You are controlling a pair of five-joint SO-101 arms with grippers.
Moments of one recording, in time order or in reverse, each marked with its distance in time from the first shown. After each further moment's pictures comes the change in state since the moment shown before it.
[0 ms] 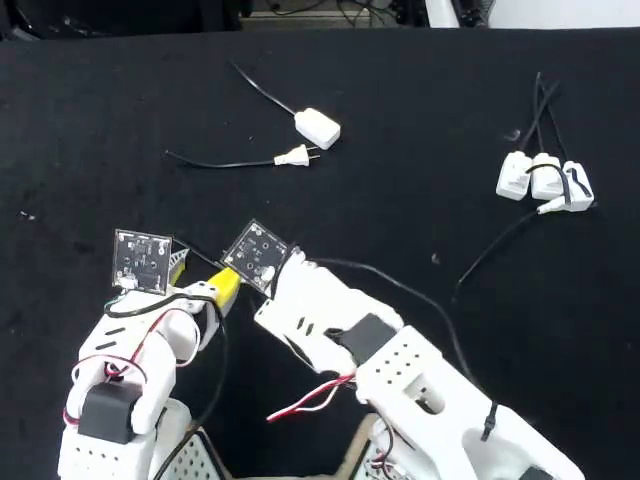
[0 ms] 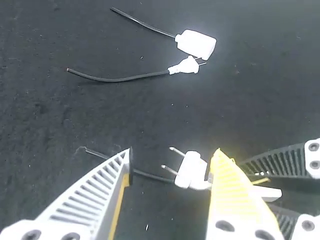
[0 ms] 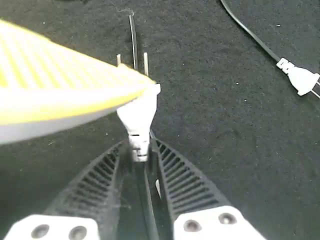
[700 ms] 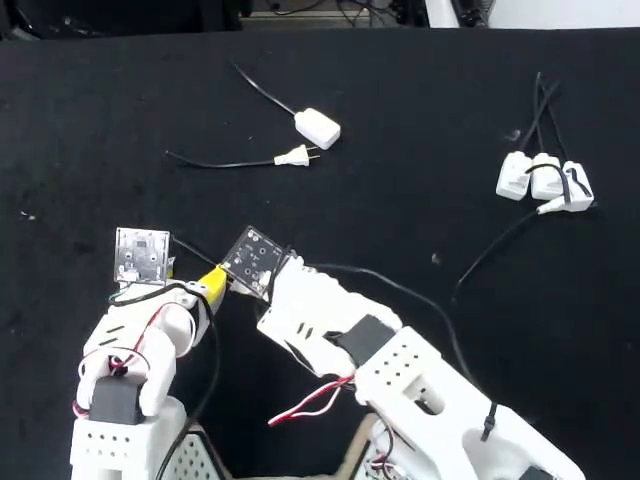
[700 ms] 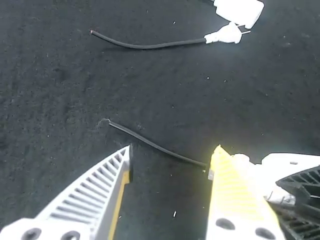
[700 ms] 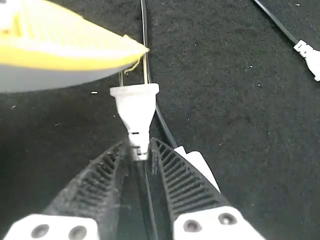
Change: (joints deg) left arm -6.3 0.0 9.7 -4.8 -2.3; right arm -0.4 0.0 0.0 4.3 0.1
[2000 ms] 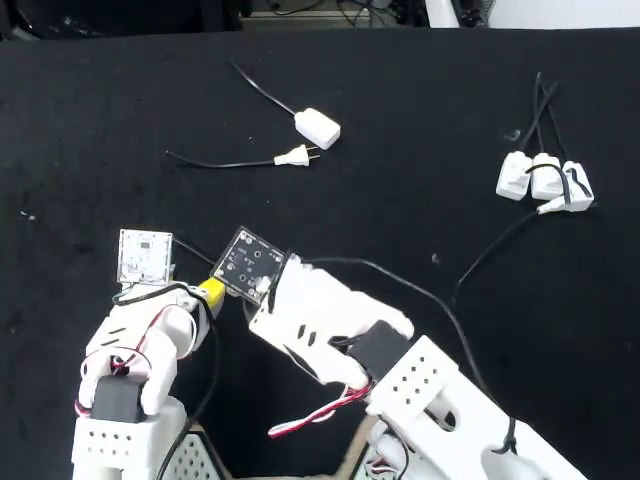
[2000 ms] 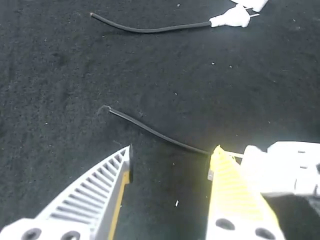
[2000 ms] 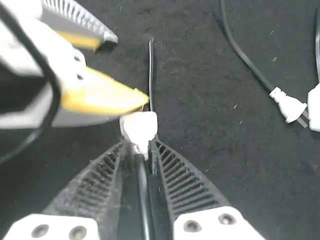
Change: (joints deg) left arm 0.0 0.0 1.4 1.5 -0.1; right arm -3.1 -8.3 -7.6 8.4 1.9
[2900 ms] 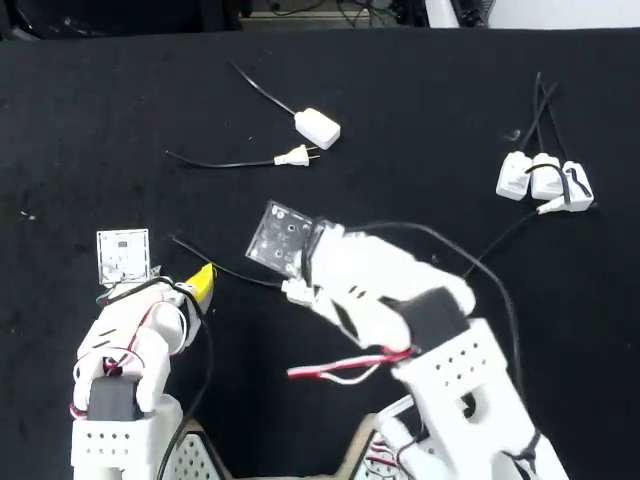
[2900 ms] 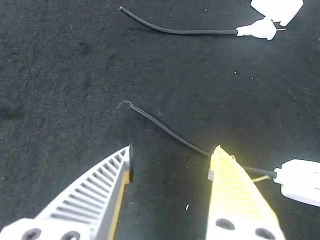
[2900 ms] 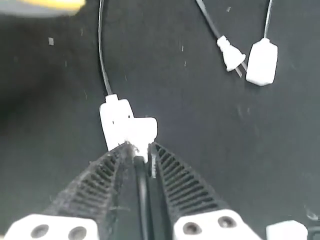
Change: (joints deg) left arm -4.7 0.0 0.0 0.3 3.5; right arm 18.0 3.9 -21.5 31.0 23.5
